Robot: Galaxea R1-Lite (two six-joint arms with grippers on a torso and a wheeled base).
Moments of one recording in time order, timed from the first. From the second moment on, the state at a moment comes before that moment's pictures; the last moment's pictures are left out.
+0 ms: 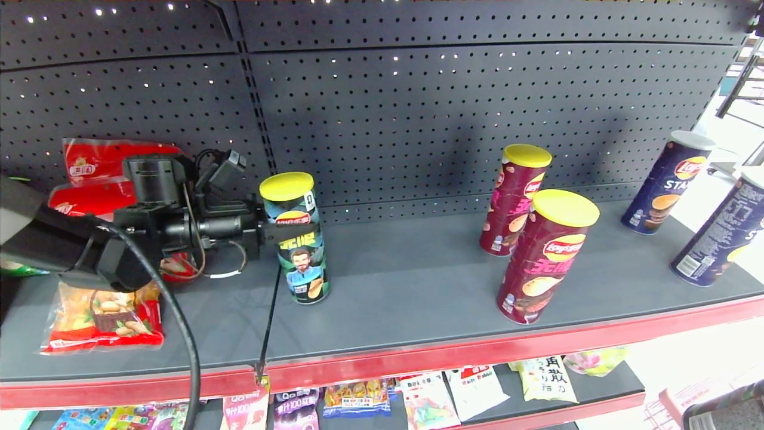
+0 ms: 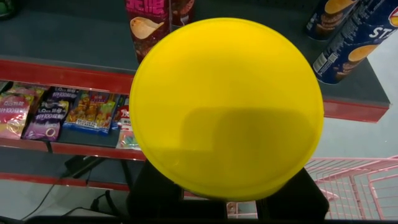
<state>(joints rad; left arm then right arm) -0.11 1.97 -0.96 -0.77 -1.10 0.20 0.17 0.41 -0.50 0.30 -0.04 -0.14</state>
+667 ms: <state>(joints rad) -0.11 1.82 -0.63 -0.95 -1.09 0.21 0.16 0.42 -0.50 0.30 -0.04 -0.14</state>
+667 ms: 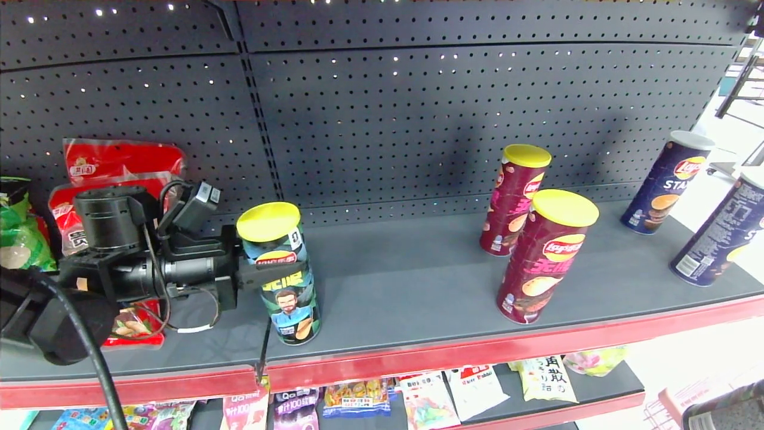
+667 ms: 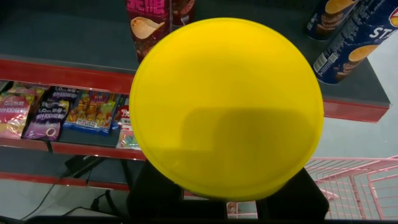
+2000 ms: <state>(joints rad) -0.13 1.79 -0.55 -0.98 -1.05 0.18 0.17 0.42 -0.49 0.30 -0.04 -0.14</state>
